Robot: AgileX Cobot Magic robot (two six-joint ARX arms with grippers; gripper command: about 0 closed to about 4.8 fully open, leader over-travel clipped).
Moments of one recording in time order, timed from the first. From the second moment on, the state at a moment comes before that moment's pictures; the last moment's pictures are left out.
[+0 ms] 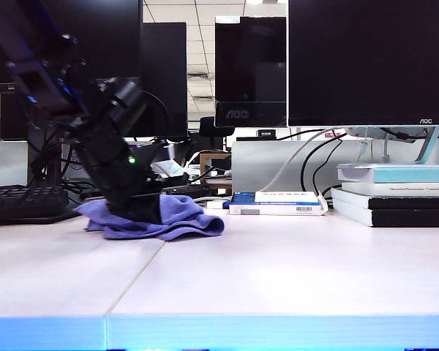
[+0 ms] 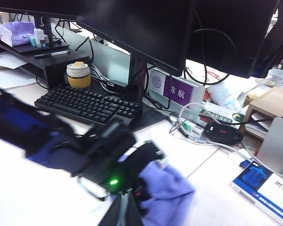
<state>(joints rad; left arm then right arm) -0.40 2.01 1.25 -0.02 0.07 -0.08 0.79 0.93 0.95 -0.09 0.02 -0.08</state>
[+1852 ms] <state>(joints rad) -0.79 1.36 0.53 -0.09 -0.13 -0.38 0.79 0.93 0.95 -0.09 0.02 -0.08</state>
